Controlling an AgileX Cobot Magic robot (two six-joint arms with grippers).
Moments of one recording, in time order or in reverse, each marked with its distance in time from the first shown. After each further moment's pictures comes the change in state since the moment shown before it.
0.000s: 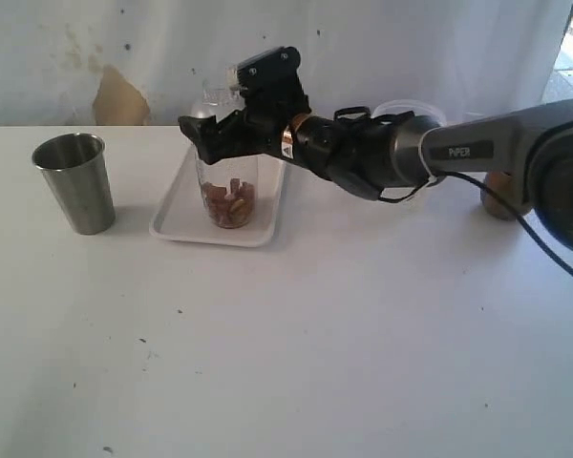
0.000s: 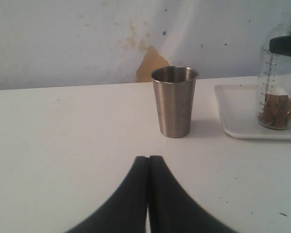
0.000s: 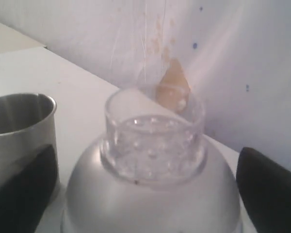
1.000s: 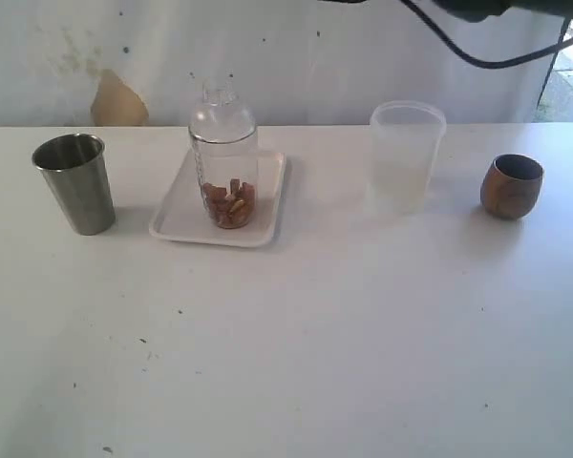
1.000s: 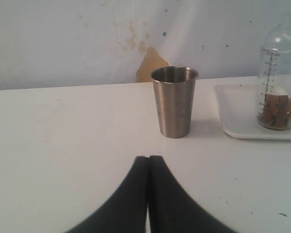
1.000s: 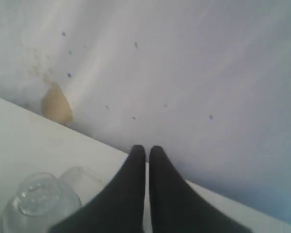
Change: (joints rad) left arm 0.000 0.000 0.000 0.000 0.000 0.000; right arm 0.020 -0.522 0.000 -0.002 0.807 0.017
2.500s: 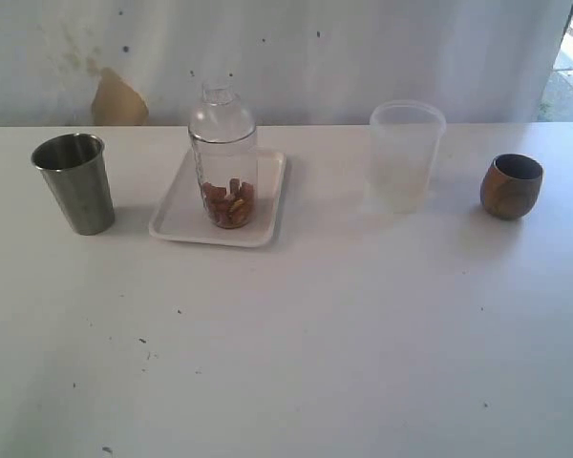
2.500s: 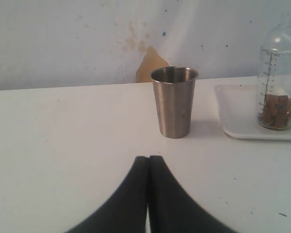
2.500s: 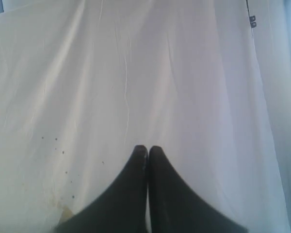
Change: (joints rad) left arm 0.000 0.000 0.000 0.000 0.000 0.000; right arm 0.000 -1.627 0.745 0.100 0.307 0.033
